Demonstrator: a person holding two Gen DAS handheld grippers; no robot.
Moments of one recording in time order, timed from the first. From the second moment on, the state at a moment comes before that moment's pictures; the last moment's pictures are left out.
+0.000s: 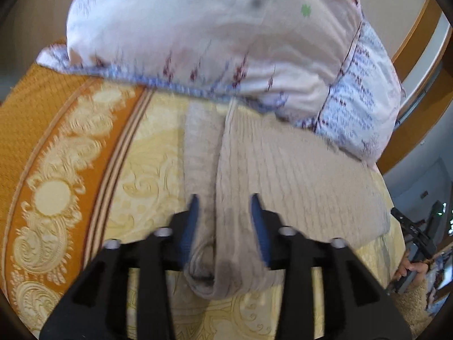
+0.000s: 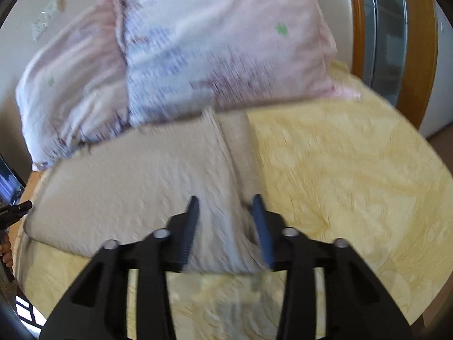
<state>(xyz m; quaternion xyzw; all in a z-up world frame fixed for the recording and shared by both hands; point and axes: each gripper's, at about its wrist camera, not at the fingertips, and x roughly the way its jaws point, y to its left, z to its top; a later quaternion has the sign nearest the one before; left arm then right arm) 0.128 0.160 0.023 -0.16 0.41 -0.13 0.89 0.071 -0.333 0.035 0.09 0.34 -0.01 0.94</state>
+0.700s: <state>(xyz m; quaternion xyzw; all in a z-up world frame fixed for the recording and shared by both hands) 0.152 0.108 0.003 -0.13 0.42 -0.15 0.88 0.148 -0.270 0.005 0.05 0.41 0.05 0.91</state>
